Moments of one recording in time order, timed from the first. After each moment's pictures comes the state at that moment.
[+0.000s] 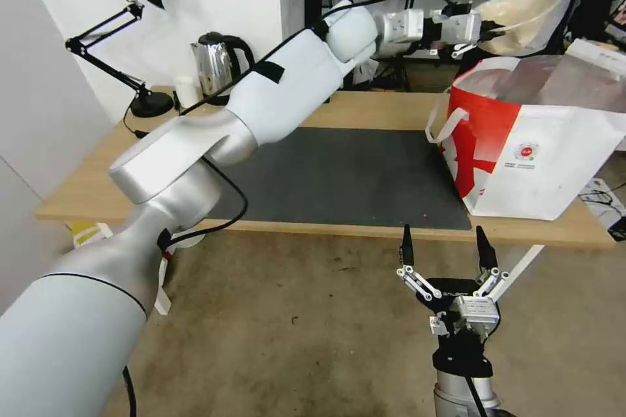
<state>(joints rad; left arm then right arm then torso) -0.35 -1.60 0.54 -0.82 -0.16 -0.40 0.57 -1.81 1.25 0.22 2.26 -0.27 0.50 0.55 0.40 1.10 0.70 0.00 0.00</state>
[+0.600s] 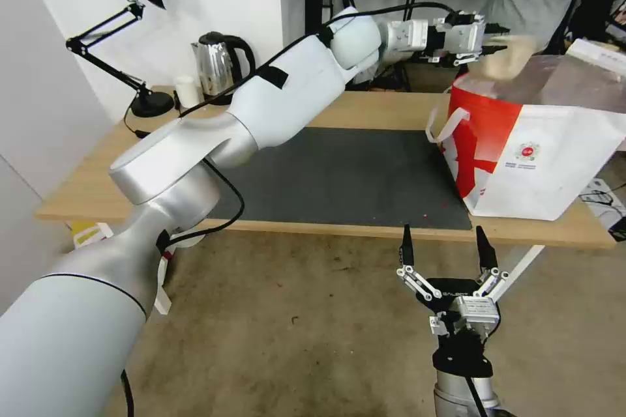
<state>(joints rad) -0.36 -1.59 0.56 -0.85 -0.16 -0.40 0.57 -1.81 1.25 0.22 2.26 -0.27 0.50 0.55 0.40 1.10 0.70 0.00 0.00</state>
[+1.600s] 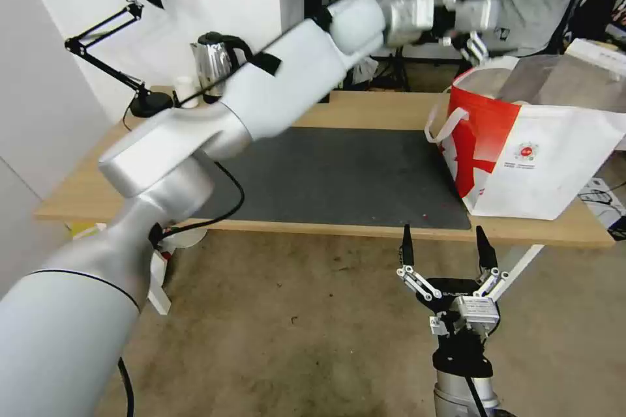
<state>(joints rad) -0.41 -1.47 0.48 -0.97 -0.31 -0.32 0.53 -1.81 1.25 0.22 2.26 -0.27 0.50 0.55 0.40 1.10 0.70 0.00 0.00</state>
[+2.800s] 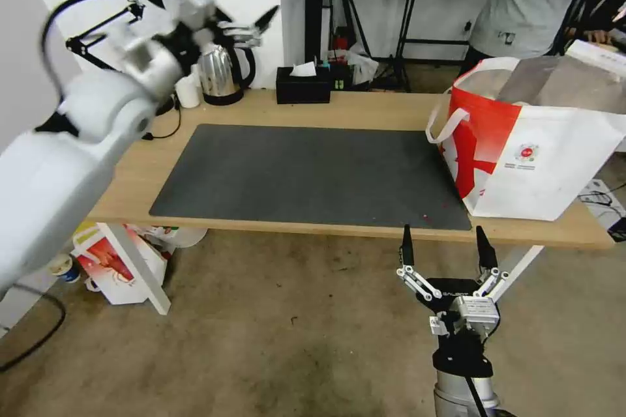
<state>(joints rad) 0.43 -0.69 -0.12 -1.85 -0.69 -0.02 0.15 -1.81 1.25 0.22 2.26 -0.27 0.50 0.55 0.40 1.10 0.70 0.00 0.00</state>
